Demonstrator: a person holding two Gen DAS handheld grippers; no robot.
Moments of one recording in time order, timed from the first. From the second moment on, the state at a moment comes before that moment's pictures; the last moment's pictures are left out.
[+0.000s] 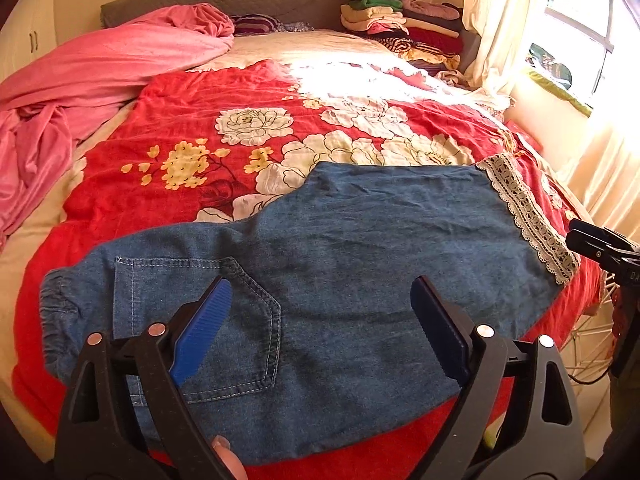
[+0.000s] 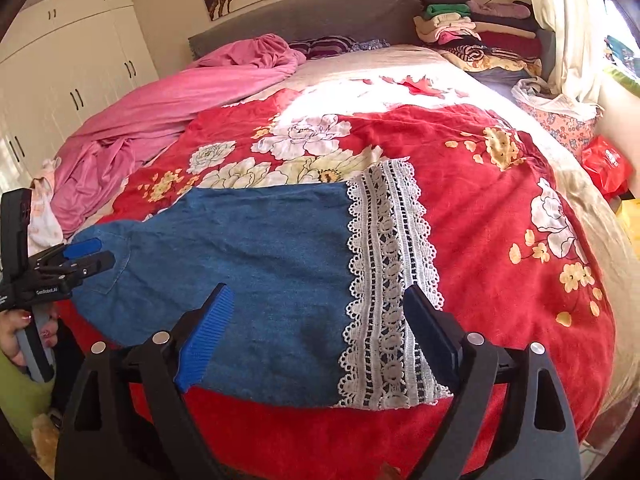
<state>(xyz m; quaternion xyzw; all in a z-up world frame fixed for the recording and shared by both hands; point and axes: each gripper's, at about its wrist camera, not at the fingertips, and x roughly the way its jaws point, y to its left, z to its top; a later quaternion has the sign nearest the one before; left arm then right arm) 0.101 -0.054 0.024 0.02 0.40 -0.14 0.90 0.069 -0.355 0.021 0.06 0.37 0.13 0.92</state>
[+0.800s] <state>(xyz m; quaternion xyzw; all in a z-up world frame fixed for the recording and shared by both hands) 0.124 -0.147 0.077 0.08 0.38 -0.22 0.90 0.038 -0.415 0.024 0.10 0.35 0.08 0.93</state>
